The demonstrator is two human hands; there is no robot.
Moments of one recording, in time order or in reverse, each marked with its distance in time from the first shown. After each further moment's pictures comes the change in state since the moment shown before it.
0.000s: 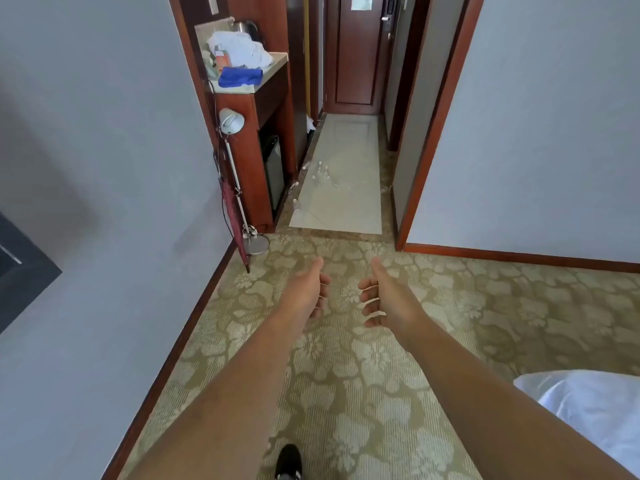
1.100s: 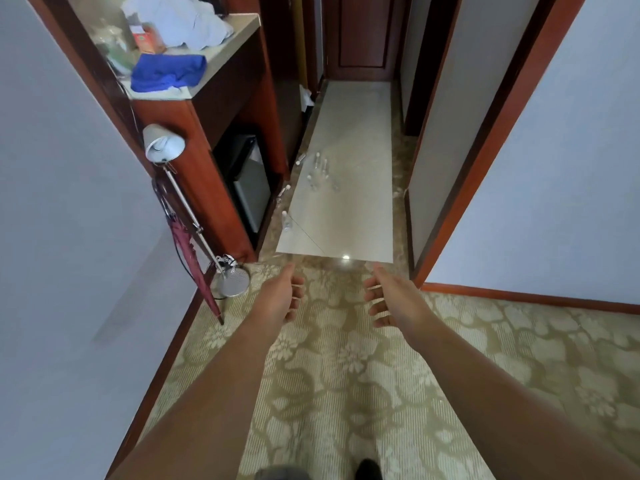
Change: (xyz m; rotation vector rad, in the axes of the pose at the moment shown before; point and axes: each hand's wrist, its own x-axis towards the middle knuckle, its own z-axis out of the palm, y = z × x) left_hand 0.535 0.242 0.106 -0.075 0.125 -0.192; right_hand 0.575 -0.203 -0.062 -0.069 -0.040 0.112
